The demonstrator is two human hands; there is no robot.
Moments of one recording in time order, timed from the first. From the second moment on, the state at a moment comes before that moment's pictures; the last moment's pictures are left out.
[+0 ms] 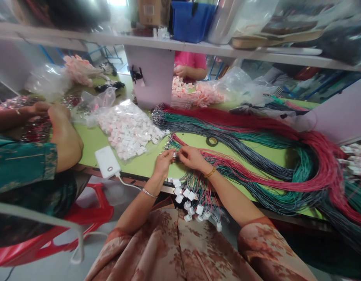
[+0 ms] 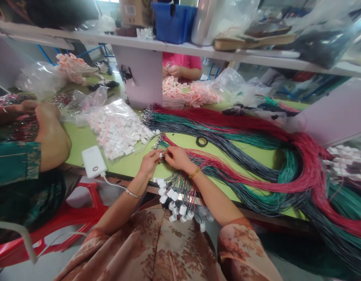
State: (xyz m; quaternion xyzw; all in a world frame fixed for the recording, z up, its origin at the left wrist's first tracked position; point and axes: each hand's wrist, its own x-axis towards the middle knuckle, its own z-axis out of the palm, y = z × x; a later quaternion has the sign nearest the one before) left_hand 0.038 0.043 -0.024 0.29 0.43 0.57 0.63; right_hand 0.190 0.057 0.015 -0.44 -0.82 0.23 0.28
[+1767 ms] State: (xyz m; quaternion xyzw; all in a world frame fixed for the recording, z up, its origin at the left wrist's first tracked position) left_hand 0.038 0.027 0.031 0.63 0.42 0.60 0.25; right_hand 0.274 0.065 0.235 -0.42 -0.53 0.39 0.63
